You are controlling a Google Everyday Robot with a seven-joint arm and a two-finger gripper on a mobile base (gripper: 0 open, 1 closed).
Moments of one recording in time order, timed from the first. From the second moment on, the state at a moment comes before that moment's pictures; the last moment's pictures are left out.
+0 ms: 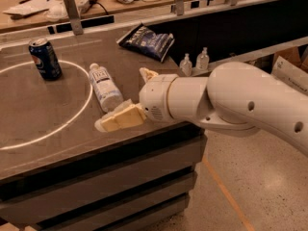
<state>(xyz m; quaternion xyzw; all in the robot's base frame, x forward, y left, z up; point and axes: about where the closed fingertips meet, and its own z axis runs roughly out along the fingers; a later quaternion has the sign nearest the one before) 0.500 0.073 0.910 -0.44 0.69 0.26 0.51</state>
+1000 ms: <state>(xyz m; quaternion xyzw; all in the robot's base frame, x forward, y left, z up) 0.537 0.120 0.865 -0.39 0.72 0.25 0.51</state>
